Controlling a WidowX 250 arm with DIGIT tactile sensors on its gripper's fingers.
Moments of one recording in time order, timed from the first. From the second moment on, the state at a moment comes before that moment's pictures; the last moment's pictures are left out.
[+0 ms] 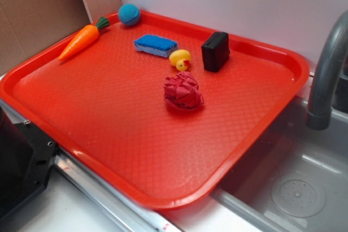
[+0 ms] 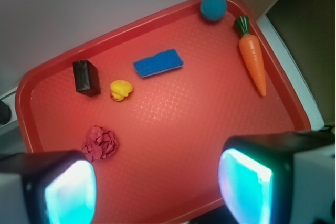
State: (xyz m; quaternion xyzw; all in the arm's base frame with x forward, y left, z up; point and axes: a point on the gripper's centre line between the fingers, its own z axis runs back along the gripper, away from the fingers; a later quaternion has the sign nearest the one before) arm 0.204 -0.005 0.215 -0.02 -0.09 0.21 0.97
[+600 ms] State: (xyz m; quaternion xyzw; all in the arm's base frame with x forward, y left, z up) arm 0.267 -0.038 0.152 -0.01 -0.10 0.18 0.98
